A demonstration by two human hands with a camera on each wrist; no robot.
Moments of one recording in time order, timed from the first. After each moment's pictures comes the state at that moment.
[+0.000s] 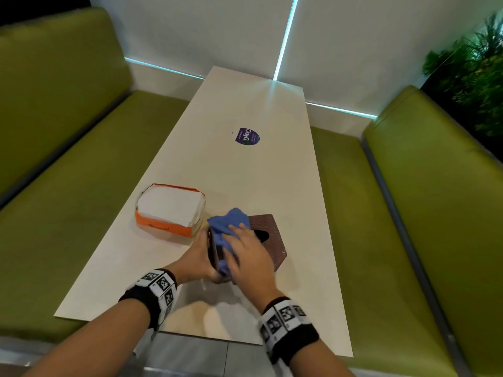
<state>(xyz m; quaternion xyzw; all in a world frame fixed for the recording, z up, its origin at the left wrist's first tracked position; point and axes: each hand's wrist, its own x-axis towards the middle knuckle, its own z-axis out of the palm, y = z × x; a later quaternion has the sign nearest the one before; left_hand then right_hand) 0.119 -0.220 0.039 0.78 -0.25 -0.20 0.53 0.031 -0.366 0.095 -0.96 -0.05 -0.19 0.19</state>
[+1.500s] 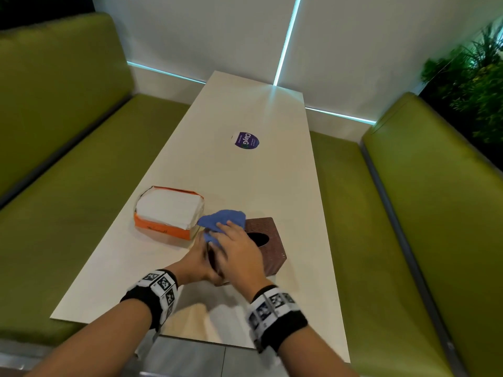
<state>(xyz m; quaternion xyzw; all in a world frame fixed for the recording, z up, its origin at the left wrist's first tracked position) 0.117 -0.231 0.046 0.81 -0.24 -0.20 0.49 0.055 -0.351 0.111 -0.98 -0.05 -0.09 0.20</state>
